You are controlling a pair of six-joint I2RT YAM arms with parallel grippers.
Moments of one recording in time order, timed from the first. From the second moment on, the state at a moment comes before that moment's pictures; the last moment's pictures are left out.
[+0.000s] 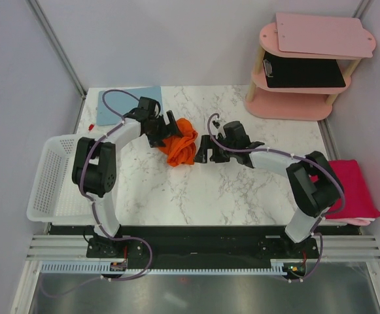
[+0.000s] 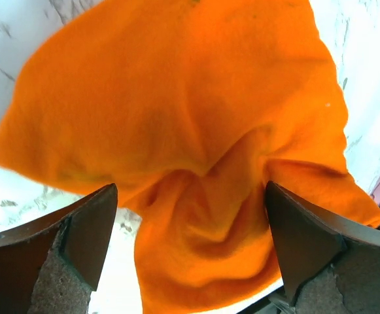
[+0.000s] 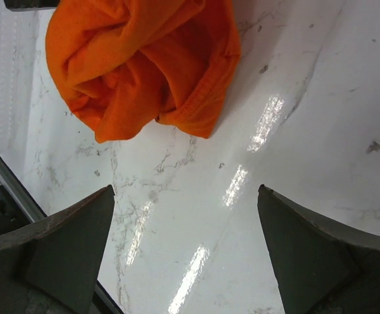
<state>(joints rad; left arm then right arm) -0.27 1.94 1.40 -0.44 0.31 -0.61 0.52 1.70 0.99 0.02 -0.38 0.49</state>
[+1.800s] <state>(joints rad) -0.18 1.59 1.21 -0.54 0.21 -0.51 0.65 1.37 1.65 -0.41 0.64 0.10</state>
